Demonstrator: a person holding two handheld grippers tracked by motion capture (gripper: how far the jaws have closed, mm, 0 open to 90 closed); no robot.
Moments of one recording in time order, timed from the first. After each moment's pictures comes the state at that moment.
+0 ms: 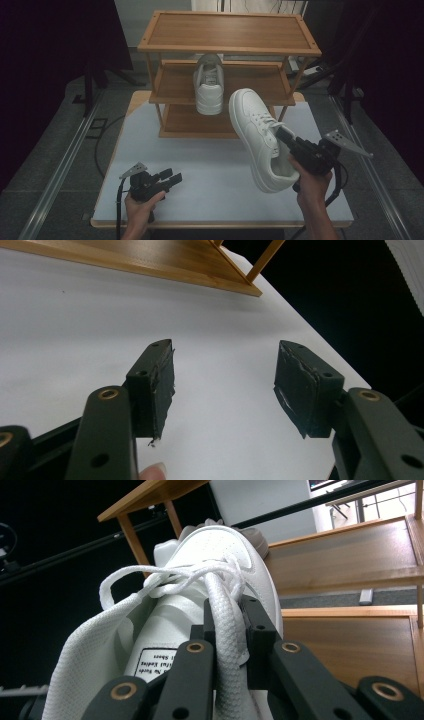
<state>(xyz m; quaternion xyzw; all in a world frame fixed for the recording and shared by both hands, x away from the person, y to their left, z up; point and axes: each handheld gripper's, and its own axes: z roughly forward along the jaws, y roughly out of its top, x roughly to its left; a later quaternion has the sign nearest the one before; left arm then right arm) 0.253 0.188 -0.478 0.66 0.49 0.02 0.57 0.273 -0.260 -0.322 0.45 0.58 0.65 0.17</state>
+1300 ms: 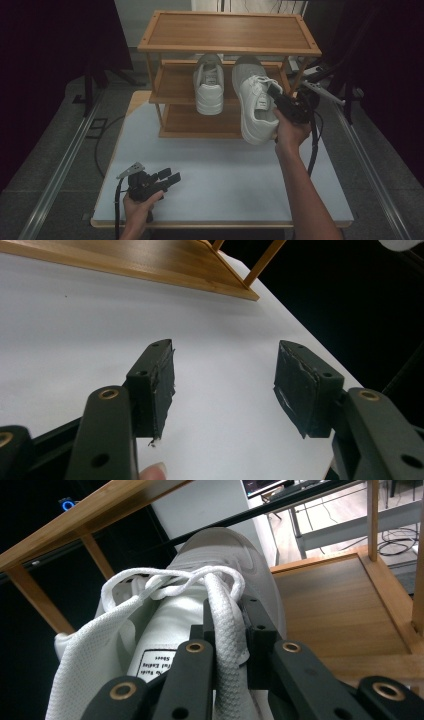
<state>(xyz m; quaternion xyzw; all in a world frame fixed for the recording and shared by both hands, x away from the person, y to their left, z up) 0.252 0.192 -0.476 0.65 0.49 0.02 0.58 0.375 -0.220 -0.281 0.54 0.54 0.60 0.23</state>
